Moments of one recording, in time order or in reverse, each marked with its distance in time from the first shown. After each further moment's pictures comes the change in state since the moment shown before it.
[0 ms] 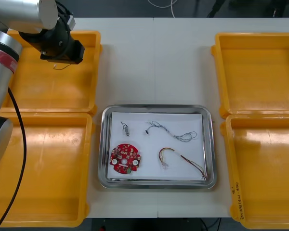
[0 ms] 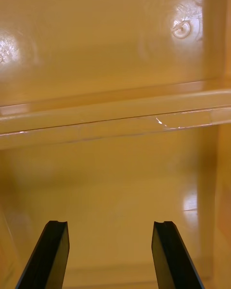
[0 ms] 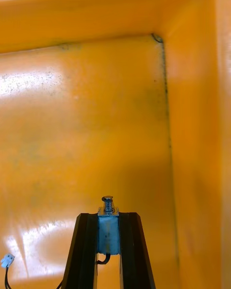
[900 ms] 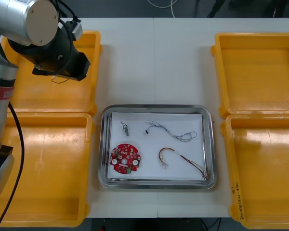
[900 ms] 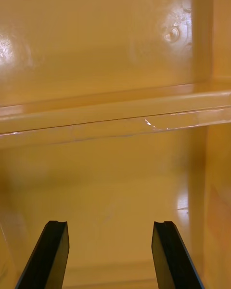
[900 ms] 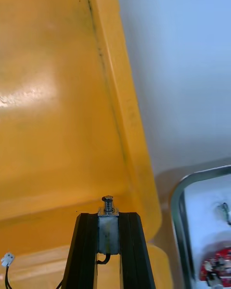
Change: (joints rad) right arm 0.004 -0.021 -0.001 -0.004 0.000 -0.003 0.000; left arm 0.231 -0.032 0.012 -0.710 -0.029 0.452 0.174
